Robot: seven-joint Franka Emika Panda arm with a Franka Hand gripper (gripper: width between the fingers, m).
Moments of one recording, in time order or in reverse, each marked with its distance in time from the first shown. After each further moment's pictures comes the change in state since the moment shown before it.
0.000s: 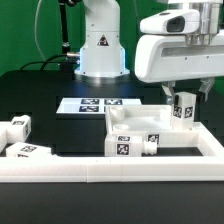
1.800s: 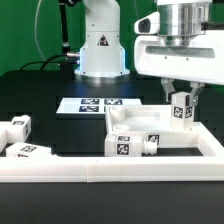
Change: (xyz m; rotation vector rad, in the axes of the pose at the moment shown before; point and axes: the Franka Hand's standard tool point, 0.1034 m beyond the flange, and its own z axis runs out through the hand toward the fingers) arm -0.003 0.011 0.001 0.051 -0.020 1.313
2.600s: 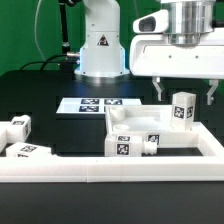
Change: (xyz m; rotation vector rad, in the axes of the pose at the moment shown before) arm -0.005 -0.003 -0.002 -0.003 0.005 -0.487
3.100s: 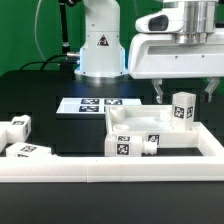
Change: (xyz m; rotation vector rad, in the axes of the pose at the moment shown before) arm -0.001 -0.001 0.000 -0.047 0.009 -0.629
